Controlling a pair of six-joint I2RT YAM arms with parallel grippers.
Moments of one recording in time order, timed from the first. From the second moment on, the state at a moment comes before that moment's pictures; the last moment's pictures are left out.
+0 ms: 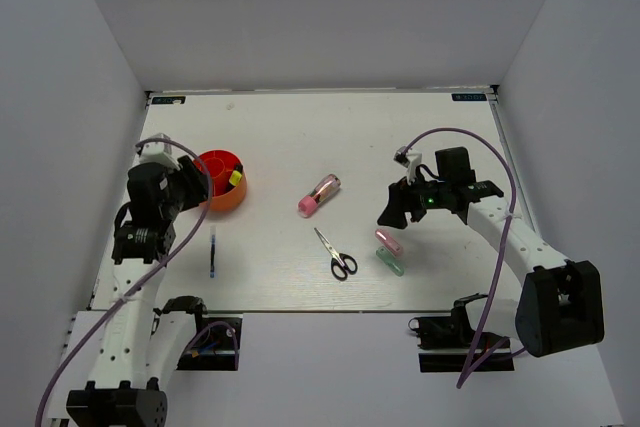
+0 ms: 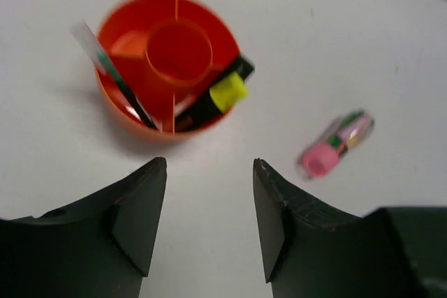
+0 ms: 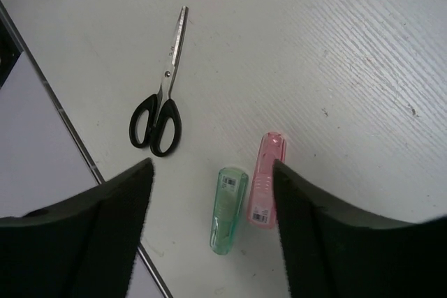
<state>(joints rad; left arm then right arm) 0.01 0.77 0.81 -0.46 0.02 -0.36 0.26 1.23 0.80 -0.48 -0.75 -0.20</state>
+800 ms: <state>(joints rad) -0.08 1.02 0.59 -0.59 0.06 -0.22 0.22 1.20 0.80 -0.47 -0.72 -0.17</state>
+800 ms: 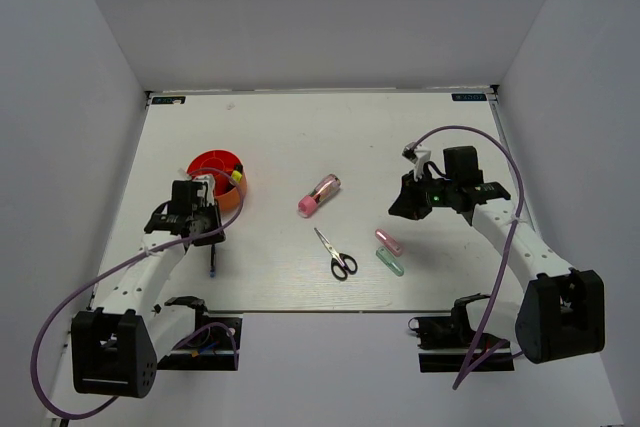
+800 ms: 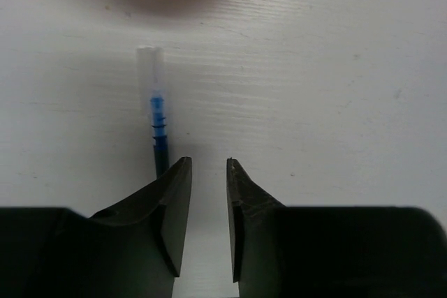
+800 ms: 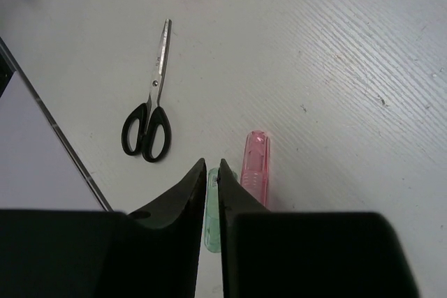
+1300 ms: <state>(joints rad) -0.08 1.02 0.50 -0.46 -0.07 -0.15 0.22 1.20 0.80 -0.47 -0.74 -0.17</state>
